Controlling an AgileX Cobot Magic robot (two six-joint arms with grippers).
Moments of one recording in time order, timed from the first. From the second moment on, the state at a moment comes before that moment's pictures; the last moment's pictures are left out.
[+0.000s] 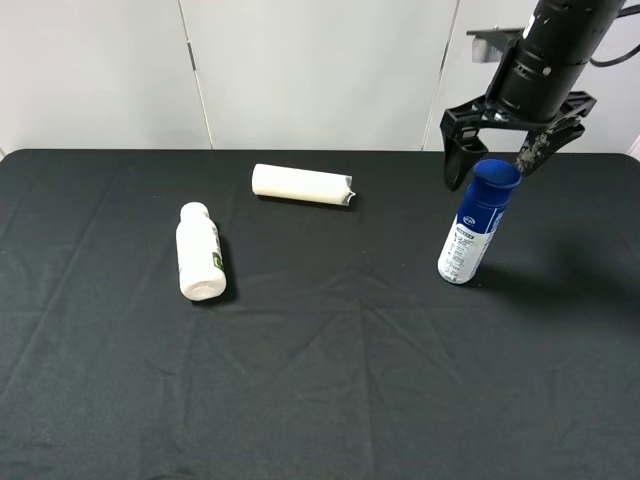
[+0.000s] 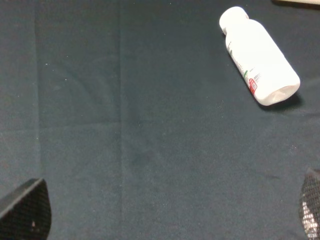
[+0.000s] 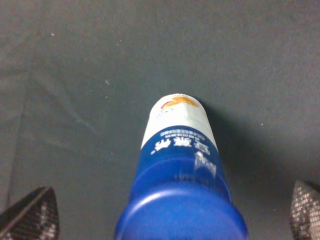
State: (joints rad) left arm -0.01 0.00 -0.49 -0.02 1.06 0.02; right arm 0.29 1.77 -1.48 0.07 1.21 -0.02
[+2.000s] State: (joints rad) left arm -0.01 0.00 -0.49 -0.02 1.06 0.02; right arm 0.29 1.80 -1.33 0.06 1.09 -0.02
